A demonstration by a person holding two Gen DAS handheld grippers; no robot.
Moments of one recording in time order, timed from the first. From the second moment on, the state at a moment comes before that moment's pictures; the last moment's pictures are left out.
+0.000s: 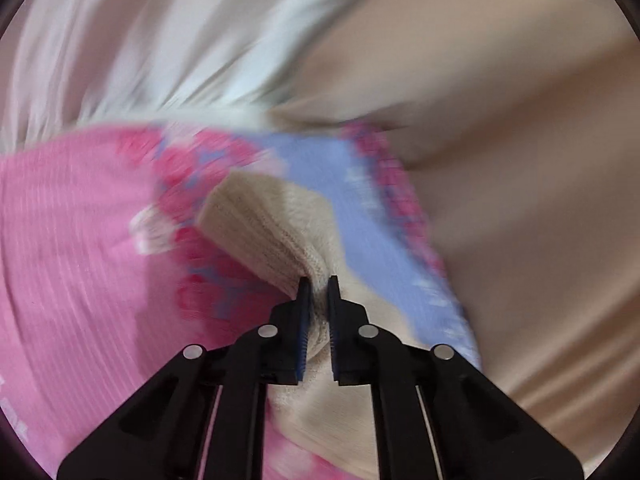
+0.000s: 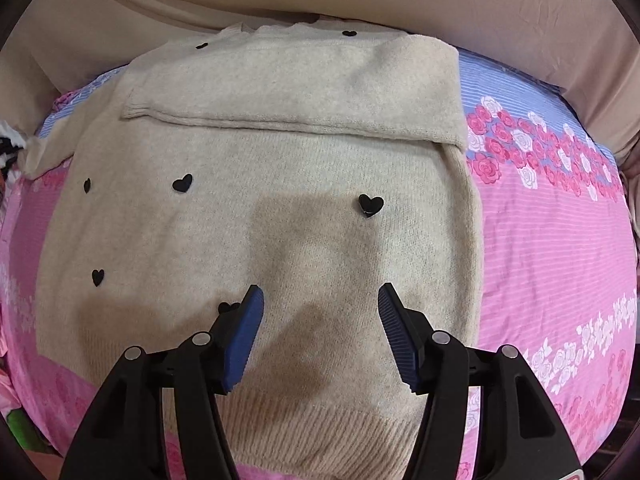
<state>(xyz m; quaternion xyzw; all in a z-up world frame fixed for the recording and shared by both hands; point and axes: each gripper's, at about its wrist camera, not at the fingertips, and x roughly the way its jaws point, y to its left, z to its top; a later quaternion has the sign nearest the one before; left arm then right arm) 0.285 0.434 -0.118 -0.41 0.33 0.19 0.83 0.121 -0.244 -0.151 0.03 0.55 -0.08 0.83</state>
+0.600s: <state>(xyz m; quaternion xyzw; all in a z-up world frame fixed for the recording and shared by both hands) 0.245 -0.076 -0.112 -0.21 0.51 -0.21 0.80 0.046 -0.326 -0.160 0.12 0.53 -0.15 0.83</state>
